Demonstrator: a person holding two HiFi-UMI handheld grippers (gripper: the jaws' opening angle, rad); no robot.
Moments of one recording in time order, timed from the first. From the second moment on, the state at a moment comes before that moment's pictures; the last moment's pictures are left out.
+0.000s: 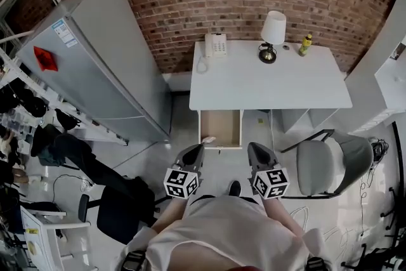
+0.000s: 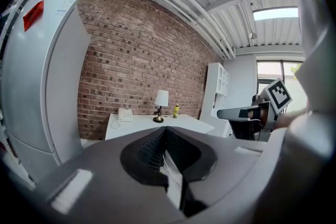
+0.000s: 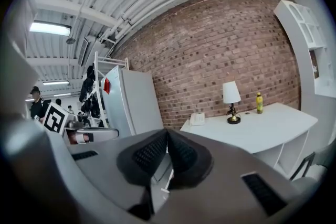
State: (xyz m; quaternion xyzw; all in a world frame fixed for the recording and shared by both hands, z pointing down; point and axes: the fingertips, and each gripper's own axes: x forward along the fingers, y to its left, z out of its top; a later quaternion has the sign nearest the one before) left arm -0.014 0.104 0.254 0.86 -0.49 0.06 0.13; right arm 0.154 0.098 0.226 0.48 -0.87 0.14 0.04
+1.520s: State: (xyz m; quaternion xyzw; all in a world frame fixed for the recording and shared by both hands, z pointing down) left arm -0.051 -0.039 0.291 0.87 -0.44 0.08 0.19; right arm 0.105 -0.032 0.252 0.51 -0.84 0.18 0.07
